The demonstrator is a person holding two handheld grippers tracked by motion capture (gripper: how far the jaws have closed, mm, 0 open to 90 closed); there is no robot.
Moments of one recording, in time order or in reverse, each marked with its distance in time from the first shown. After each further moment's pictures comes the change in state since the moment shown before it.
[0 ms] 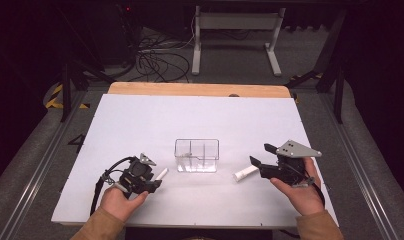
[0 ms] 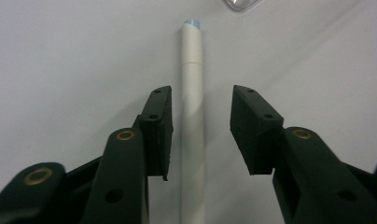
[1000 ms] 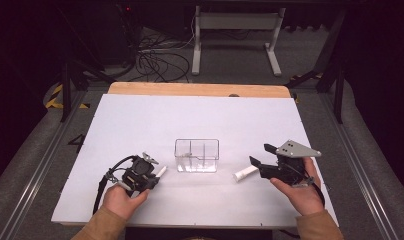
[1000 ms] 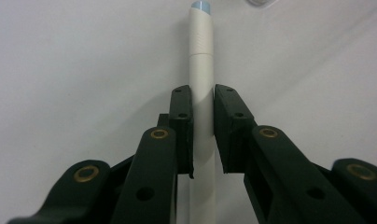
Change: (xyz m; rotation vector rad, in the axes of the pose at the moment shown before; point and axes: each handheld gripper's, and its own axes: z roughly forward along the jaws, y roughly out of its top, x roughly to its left) left arm 0.000 0.005 0.005 0.025 0.039 -0.020; right arm 0.000 0.000 0.001 0.003 0.003 0.000
